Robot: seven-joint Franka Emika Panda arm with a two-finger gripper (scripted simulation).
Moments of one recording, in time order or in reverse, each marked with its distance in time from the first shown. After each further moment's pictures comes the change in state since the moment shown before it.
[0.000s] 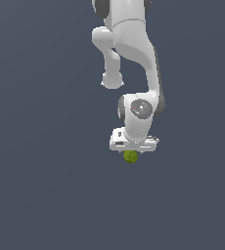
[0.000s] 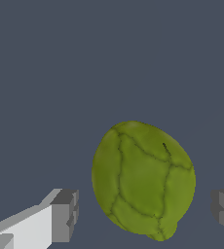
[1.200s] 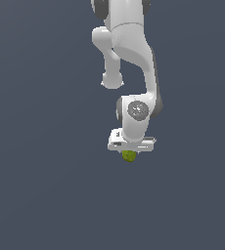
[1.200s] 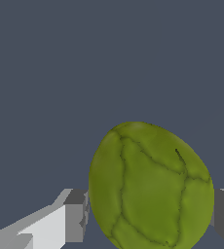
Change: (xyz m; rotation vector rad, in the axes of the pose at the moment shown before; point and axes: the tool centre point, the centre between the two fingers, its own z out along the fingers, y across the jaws) arm -0.005 0.008 0.011 0.000 -0.001 0.000
